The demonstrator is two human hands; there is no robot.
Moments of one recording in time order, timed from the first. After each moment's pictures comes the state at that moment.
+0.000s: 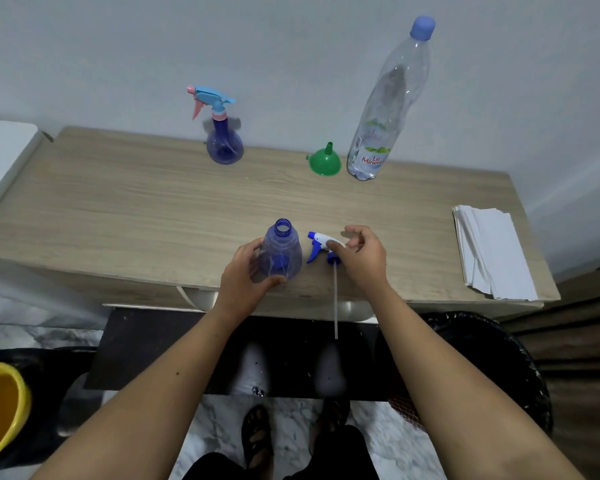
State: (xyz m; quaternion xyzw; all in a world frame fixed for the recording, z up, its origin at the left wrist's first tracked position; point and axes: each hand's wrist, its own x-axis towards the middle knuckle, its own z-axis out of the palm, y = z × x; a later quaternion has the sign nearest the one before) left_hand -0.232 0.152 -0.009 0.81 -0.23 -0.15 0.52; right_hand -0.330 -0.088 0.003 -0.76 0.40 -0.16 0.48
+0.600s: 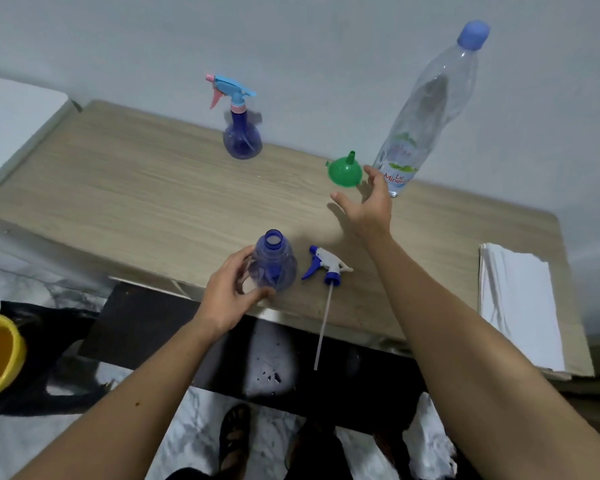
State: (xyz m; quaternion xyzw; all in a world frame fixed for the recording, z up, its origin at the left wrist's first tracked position) left_hand -0.242 0.147 -0.013 0.80 -0.16 -0.17 0.55; right_hand -0.218 -0.162 0.025 -0.79 0.28 -0.20 0.50
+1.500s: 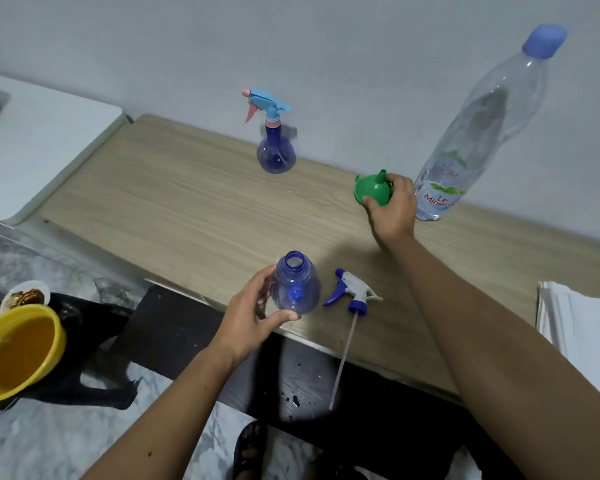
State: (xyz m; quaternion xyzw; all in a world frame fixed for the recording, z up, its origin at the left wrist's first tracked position) left_hand -0.252 0.142 -0.011 0.83 -0.13 -0.15 0.53; right_hand -0.151 -0.190 -0.007 -0.87 0.23 -0.20 0.38
